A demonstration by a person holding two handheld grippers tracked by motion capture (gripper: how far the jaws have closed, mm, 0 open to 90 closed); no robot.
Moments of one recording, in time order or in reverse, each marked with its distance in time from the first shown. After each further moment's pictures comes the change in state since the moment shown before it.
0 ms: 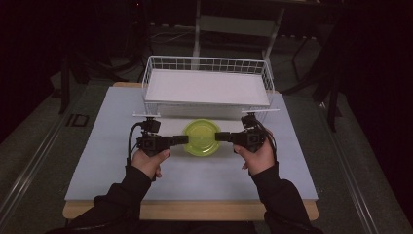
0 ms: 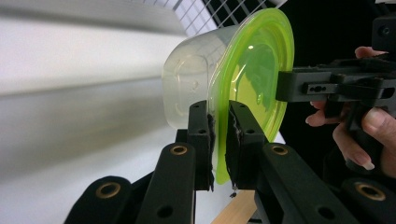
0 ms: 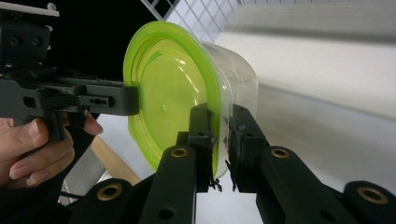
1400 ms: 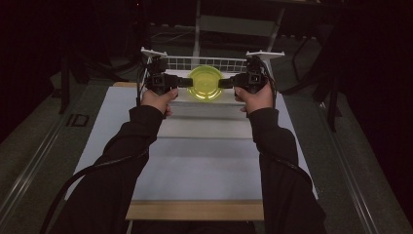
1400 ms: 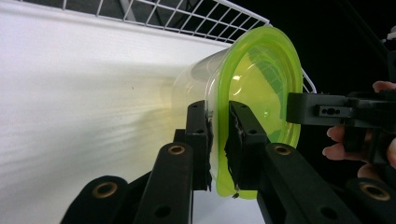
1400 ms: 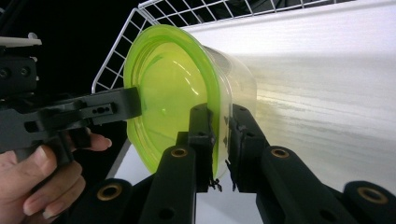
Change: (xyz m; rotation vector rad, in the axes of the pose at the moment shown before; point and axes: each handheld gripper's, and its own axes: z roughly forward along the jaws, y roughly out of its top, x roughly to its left) left arm 0.000 0.145 0.023 -0.088 0.087 0.039; right arm -0.019 0.140 -0.002 -0.057 -0.041 0.149
